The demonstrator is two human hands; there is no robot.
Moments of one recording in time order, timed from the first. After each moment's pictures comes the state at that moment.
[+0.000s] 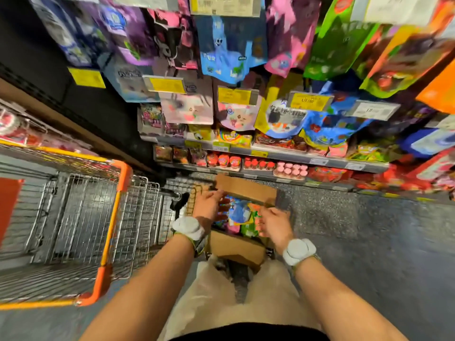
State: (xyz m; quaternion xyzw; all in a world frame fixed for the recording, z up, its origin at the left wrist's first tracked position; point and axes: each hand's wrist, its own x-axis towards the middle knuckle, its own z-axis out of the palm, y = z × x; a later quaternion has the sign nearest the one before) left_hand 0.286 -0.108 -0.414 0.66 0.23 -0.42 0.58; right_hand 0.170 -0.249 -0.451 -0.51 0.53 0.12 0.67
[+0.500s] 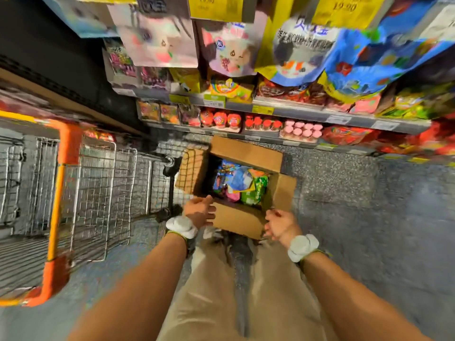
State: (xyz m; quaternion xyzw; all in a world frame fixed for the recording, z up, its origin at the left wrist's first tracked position) left_hand 0.239 -0.087 -0.538 0.70 0.33 -0.47 0.43; right_hand 0.106 -0.266 -0.583 -0.55 0.58 0.27 0.54
